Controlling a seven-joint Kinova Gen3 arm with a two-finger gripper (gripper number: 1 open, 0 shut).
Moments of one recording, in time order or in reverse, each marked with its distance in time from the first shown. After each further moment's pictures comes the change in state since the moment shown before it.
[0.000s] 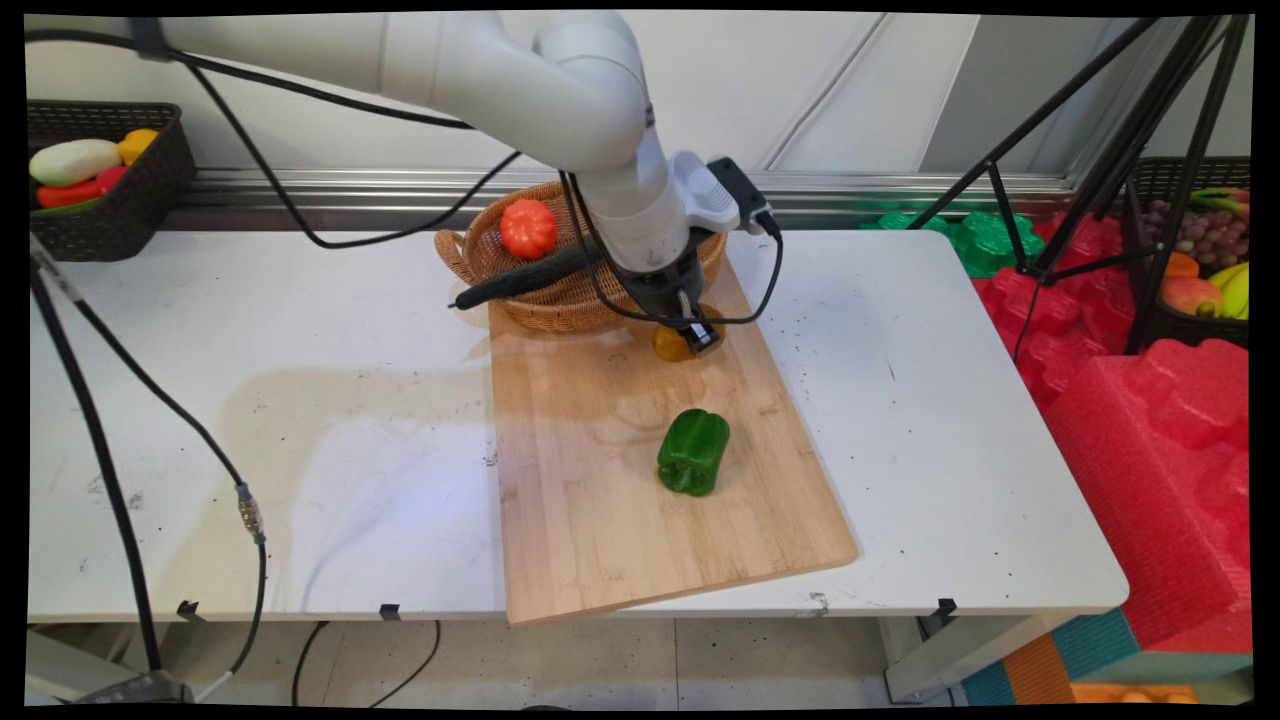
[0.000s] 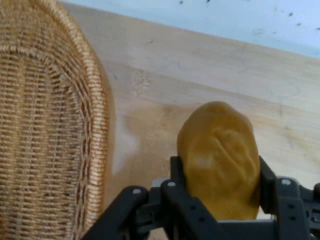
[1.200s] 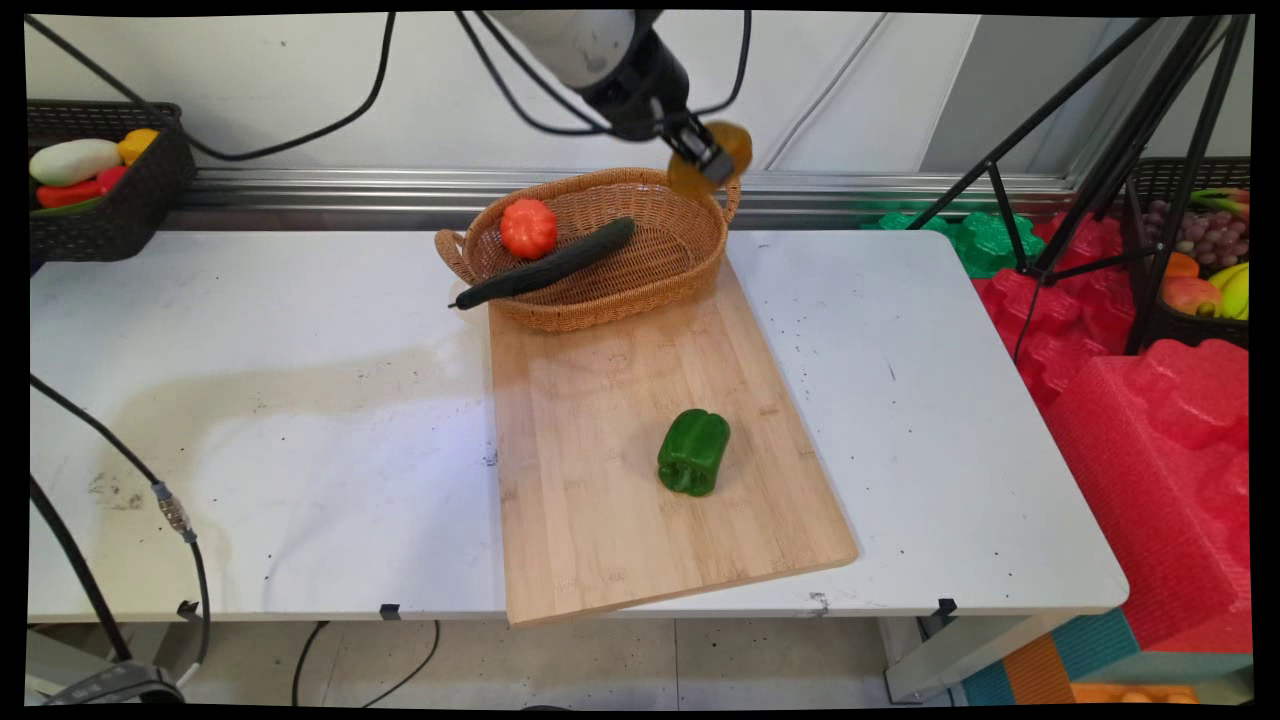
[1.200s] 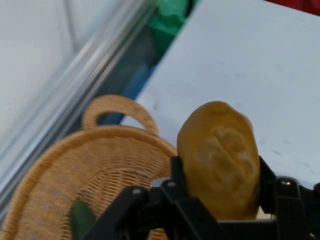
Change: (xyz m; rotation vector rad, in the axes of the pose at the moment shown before) arm 0.014 -0.077 -0.133 0.038 0.344 -0.066
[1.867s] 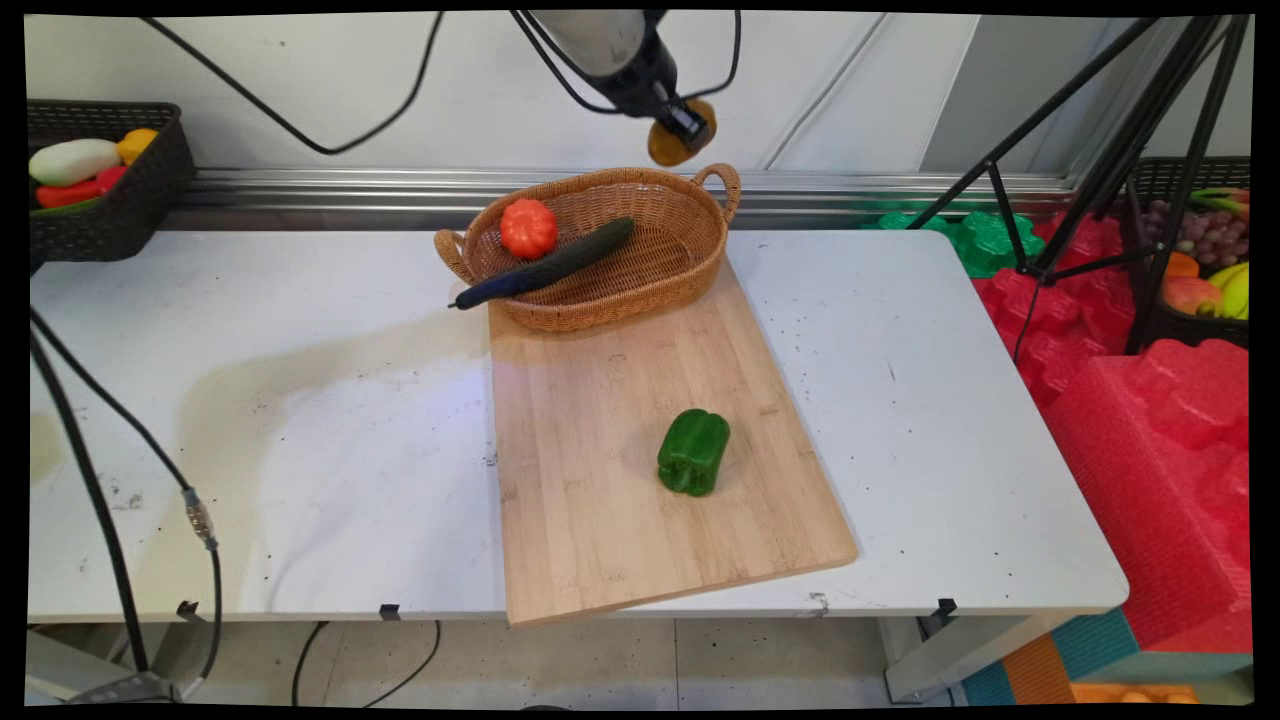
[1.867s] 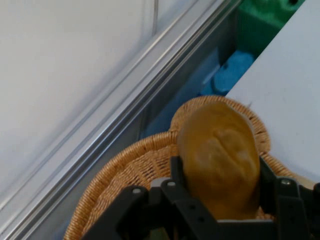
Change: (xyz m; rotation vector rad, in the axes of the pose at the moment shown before) arm 0.010 -0.066 0.085 0.147 -0.062 -0.088
